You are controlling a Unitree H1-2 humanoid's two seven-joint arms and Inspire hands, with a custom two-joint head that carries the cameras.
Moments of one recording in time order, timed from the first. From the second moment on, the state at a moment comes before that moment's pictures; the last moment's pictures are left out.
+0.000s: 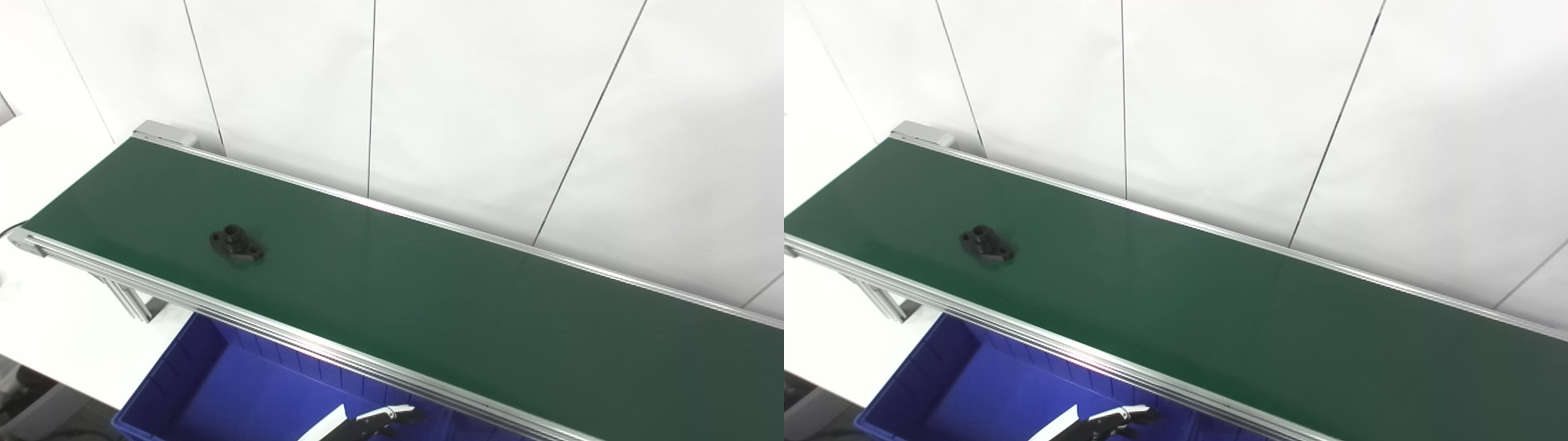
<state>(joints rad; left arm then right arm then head) 0.47 0.20 -0.27 -0.12 0.20 -0.32 -0.23 0.53 -0.16 0.28 -0.22 -0.41 -0.12 0.02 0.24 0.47</state>
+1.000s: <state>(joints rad) 0.42 0.27 -0.25 -0.07 0.10 -0.41 -0.25 0.24 -0.08 0.19 -0.58 -0.45 0.05 0.12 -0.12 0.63</state>
